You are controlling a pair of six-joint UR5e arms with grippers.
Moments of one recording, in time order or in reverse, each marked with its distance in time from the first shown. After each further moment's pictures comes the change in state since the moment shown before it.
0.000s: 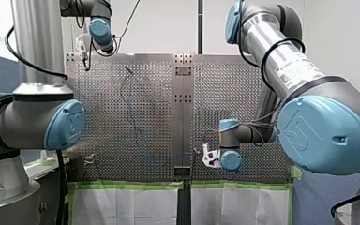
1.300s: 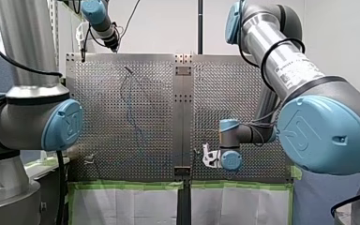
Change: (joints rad) left arm -0.053 0.112 -0.021 -0.276 0.103 0.062; right arm 0.000 0.000 0.000 0.008 0.000 -0.002
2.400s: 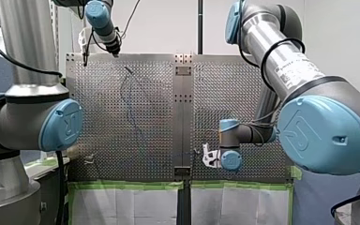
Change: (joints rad) left arm -0.027 -0.039 0.000 -0.009 -0.041 -0.007; right arm 0.000 0.000 0.000 -0.003 0.000 0.002
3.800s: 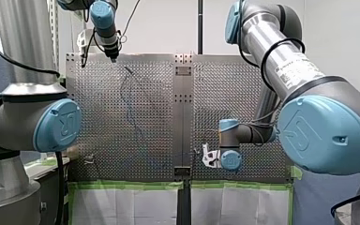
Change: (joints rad) left arm -0.058 -0.026 -0.002 -0.062 -0.144 -0.012; right arm 0.002 0.000 -0.001 0.007 0.000 -0.001
